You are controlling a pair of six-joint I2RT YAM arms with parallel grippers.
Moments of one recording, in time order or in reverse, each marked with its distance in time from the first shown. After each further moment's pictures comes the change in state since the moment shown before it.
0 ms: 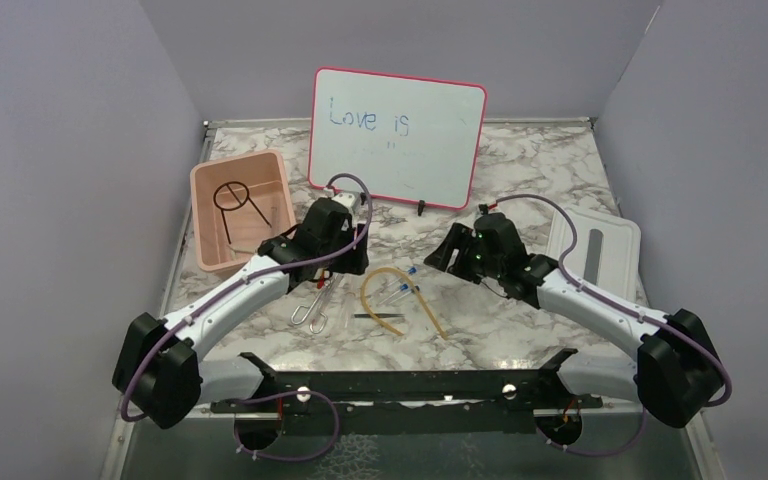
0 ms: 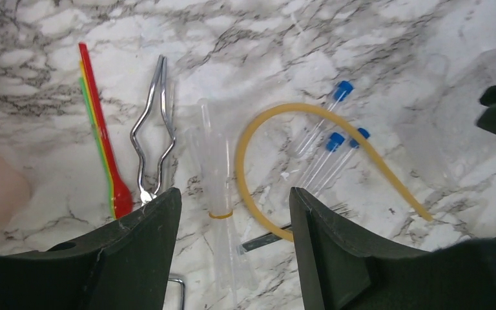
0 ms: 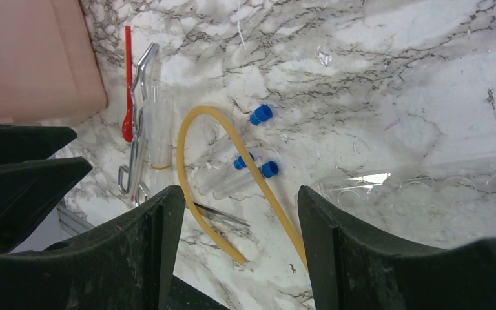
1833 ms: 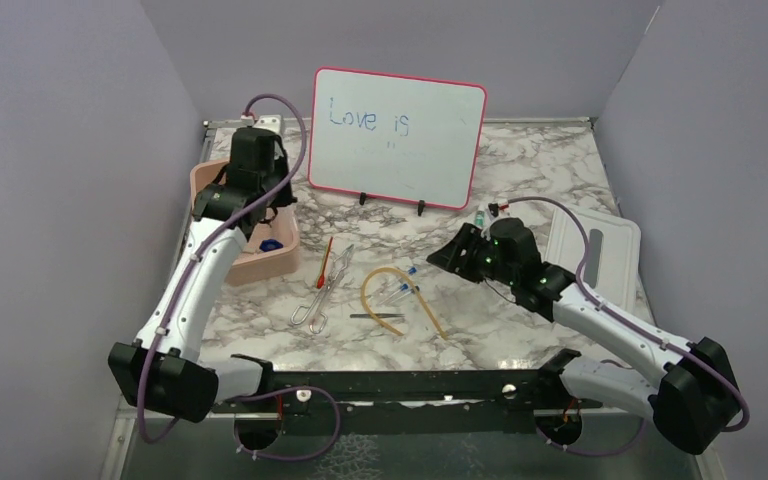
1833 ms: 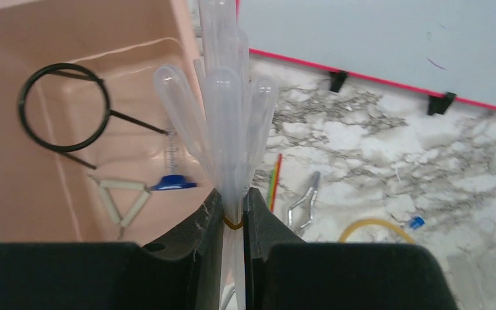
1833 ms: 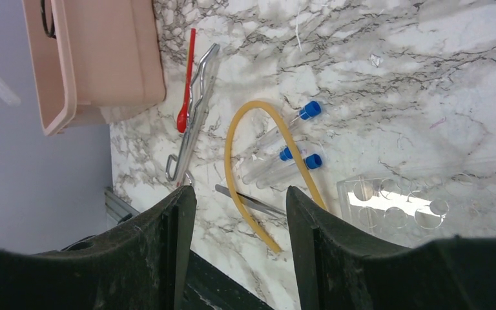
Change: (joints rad) left arm 0.314 0.054 0.452 -0.290 -0.145 0.153; right arm 0.000 -0.155 -0.070 0.048 -0.055 0.042
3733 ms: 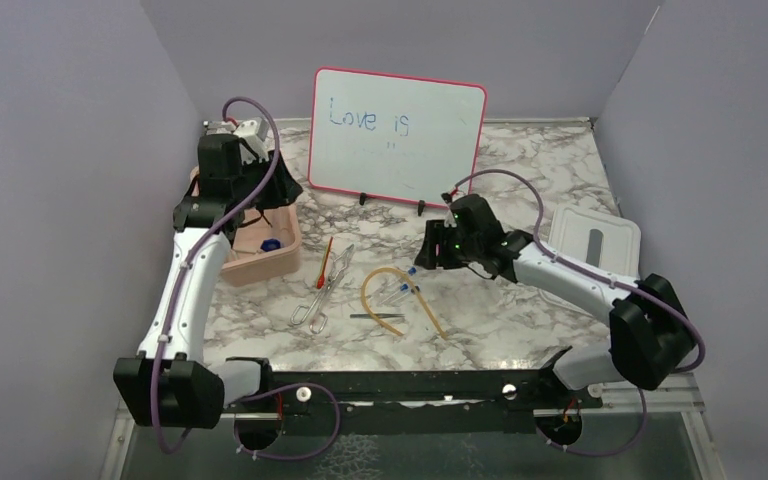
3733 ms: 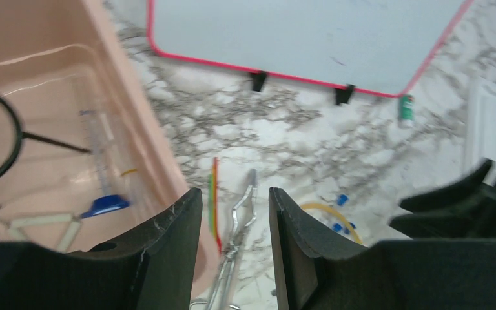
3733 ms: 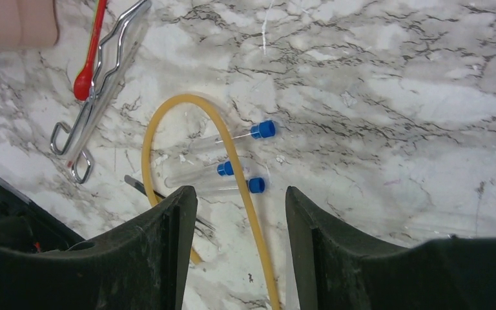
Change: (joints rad) left arm 0.276 -0.005 -0.071 0.097 0.397 -0.017; right arm 0.016 0.322 0.248 -0.145 -0.022 -0.369
